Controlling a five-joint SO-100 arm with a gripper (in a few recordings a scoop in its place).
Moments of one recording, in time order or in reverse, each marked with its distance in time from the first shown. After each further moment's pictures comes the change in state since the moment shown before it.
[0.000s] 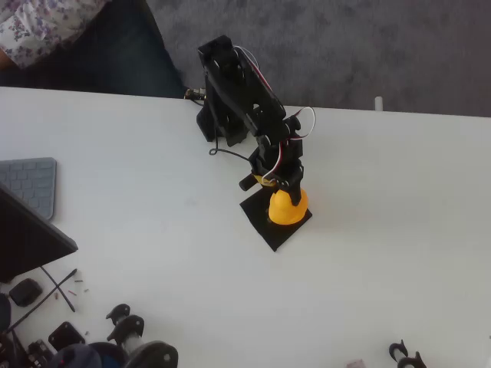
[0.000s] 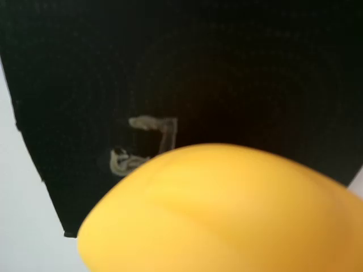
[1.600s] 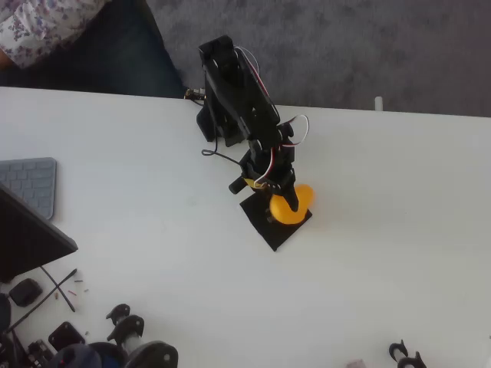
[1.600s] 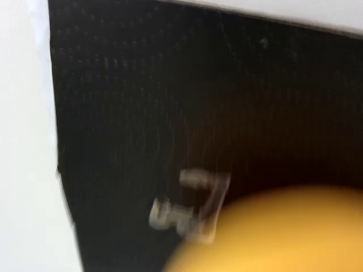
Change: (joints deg) arm 4.7 -0.2 2.9 0.2 -8.8
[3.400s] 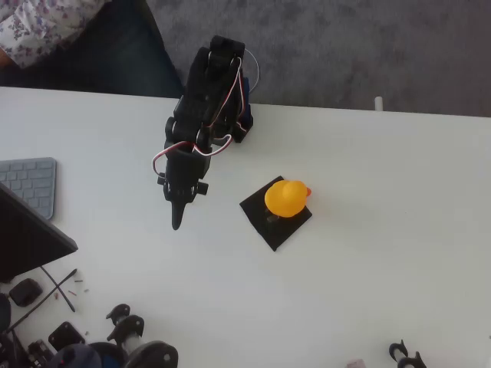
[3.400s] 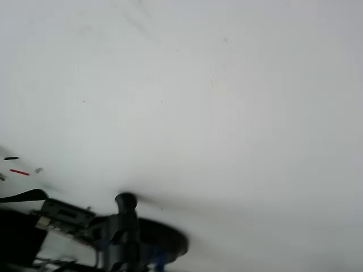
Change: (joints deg) arm 47.6 -0.3 -17.2 0.0 9.6
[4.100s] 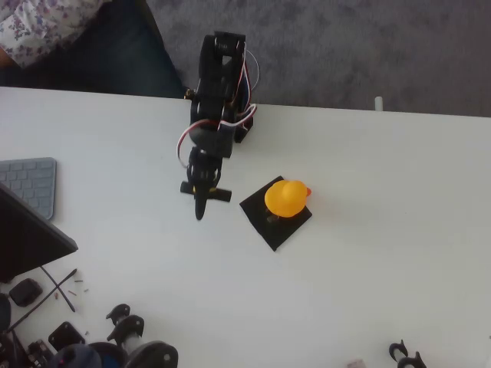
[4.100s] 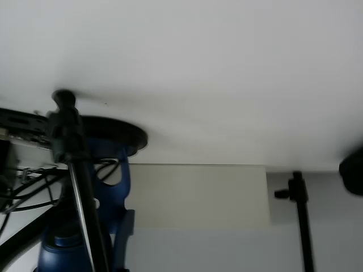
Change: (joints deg) arm -10.5 28.7 24.3 -15.6 10.1
